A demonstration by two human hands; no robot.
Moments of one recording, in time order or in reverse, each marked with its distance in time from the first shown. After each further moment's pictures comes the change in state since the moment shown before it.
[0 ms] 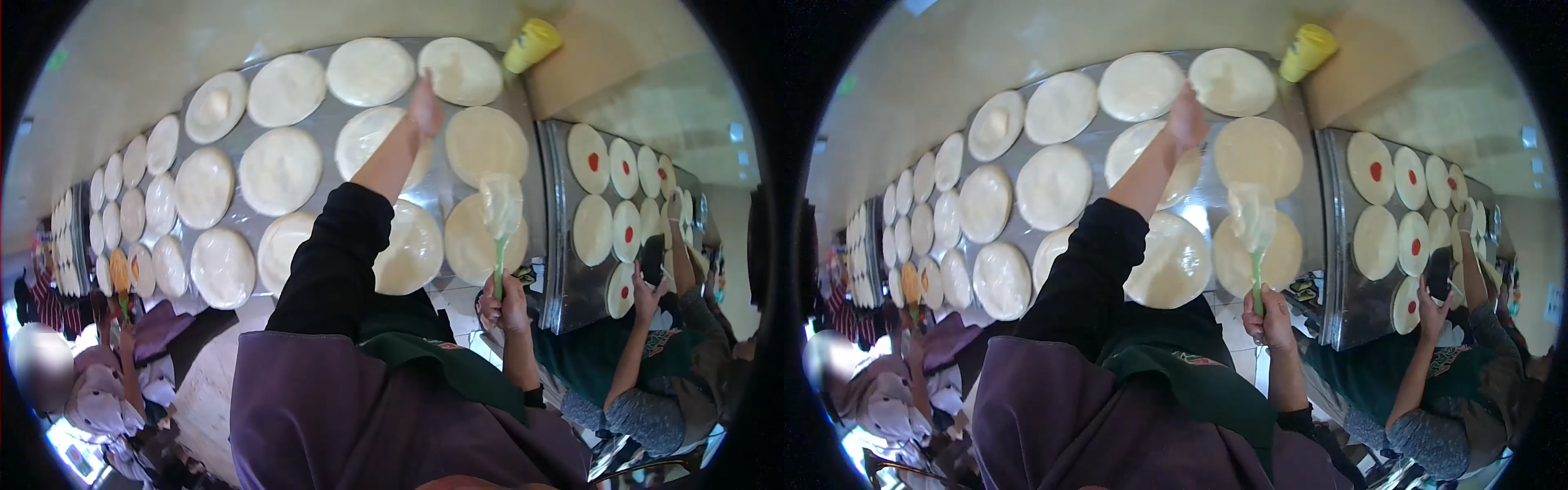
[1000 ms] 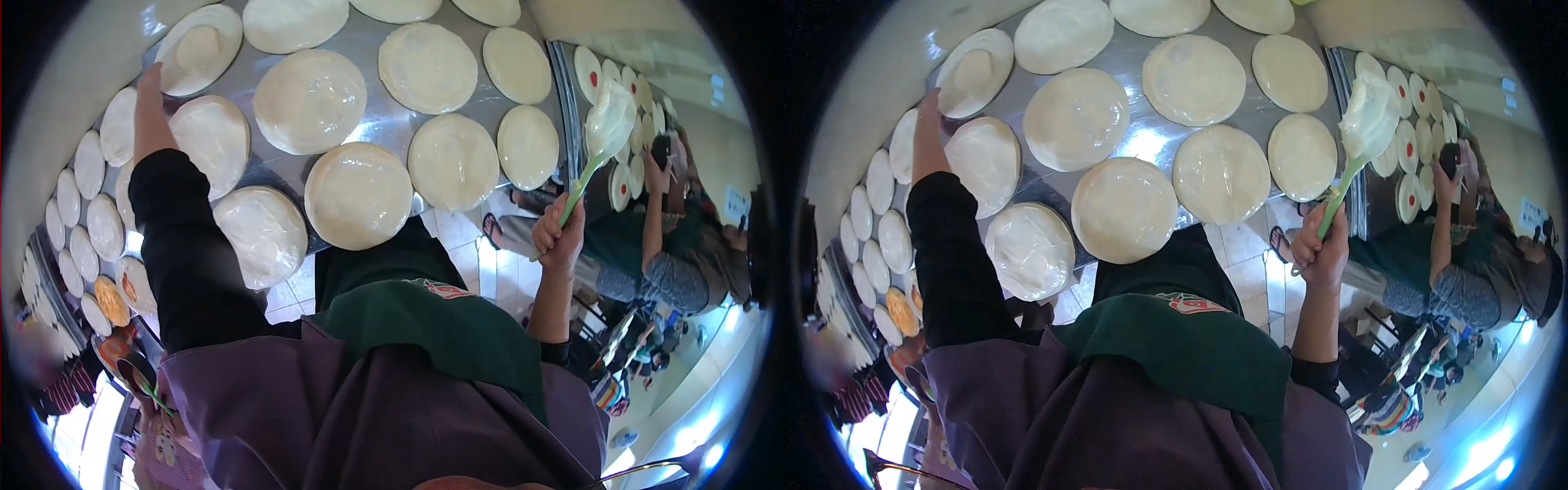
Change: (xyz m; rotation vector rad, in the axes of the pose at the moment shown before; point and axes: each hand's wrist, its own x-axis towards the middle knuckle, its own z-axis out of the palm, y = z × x) left_hand -0.012 0.295 -0.601 0.657 0.741 0.206; right_hand -0.008 0.032 0.202 0.123 0.325 -0.350
